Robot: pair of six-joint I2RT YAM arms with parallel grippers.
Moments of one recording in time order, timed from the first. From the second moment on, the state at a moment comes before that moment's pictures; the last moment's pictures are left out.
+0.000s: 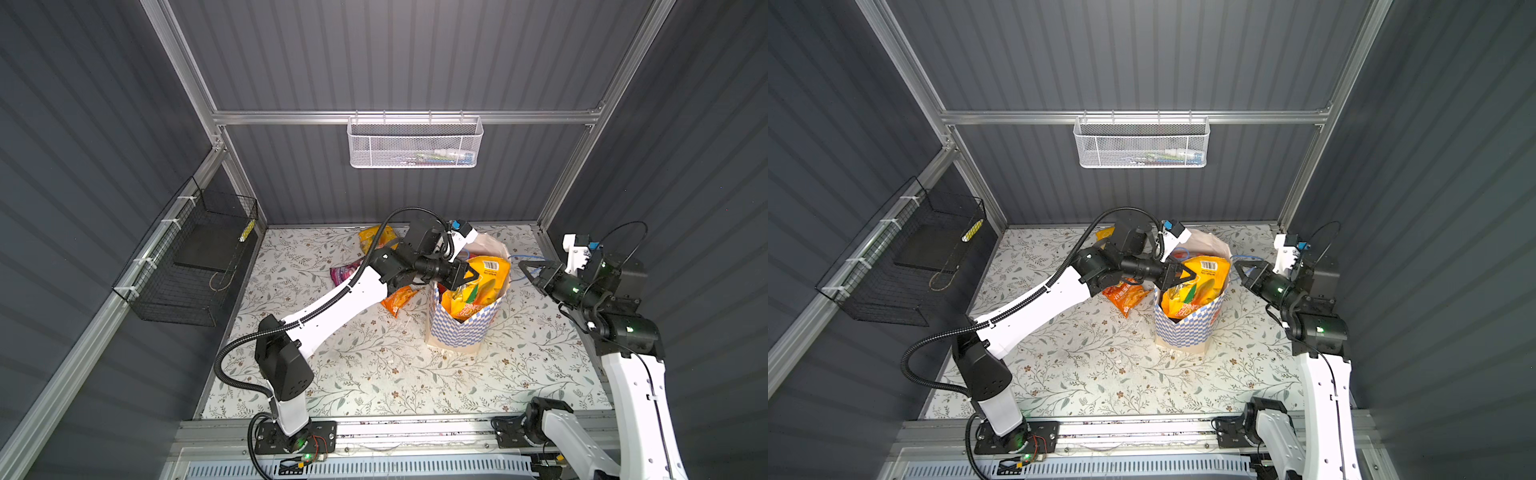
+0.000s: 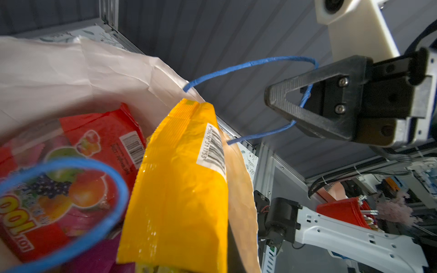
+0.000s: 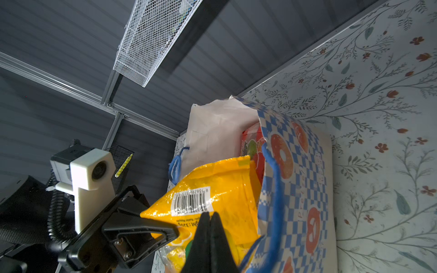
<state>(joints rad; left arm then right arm) -0.90 1.79 1.81 -0.52 0.56 -0.31 -0.16 0.86 1.11 -0.64 -0.65 0.65</state>
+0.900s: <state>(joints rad) -0.93 1.90 1.88 -0.71 0.26 -0.25 -0.16 0.86 1.11 -0.63 -0.64 0.65</state>
